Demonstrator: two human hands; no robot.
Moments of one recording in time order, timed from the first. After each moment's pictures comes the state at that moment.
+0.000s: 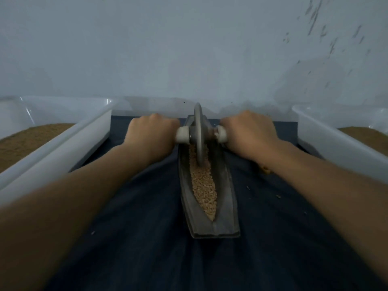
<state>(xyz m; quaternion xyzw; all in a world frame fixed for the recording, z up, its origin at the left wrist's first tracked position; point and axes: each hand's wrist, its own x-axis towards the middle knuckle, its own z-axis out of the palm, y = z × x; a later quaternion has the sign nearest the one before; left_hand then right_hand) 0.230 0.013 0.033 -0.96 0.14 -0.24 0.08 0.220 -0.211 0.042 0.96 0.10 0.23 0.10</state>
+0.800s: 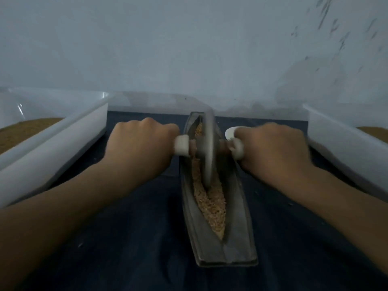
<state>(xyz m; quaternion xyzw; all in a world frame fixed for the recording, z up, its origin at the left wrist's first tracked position) 0.207 0.029 0.015 -0.92 0.18 -0.34 0.11 0.184 -0.219 0.020 0.94 0.07 0.30 0.14</state>
